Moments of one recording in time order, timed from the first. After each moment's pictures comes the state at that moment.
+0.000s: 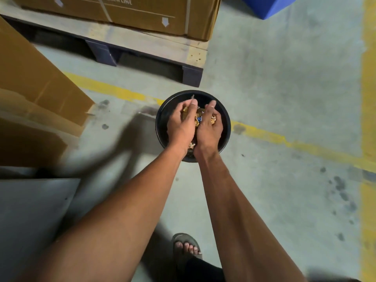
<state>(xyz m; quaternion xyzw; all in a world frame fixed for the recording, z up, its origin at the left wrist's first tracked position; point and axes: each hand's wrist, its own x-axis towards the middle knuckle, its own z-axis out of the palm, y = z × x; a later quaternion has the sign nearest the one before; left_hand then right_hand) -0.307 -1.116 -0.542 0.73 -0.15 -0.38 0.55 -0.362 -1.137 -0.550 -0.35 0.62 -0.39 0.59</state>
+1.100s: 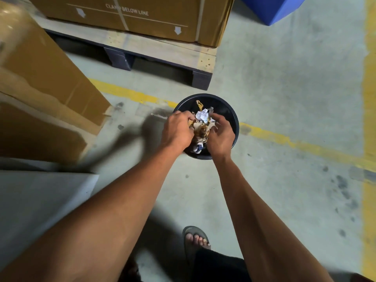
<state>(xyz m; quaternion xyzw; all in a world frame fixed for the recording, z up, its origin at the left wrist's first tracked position) -0.255 -1.079 -0.520 0.84 -0.41 -0.27 0.23 -0.387 -1.120 -0.558 -0.59 0.60 -0.29 0.46</state>
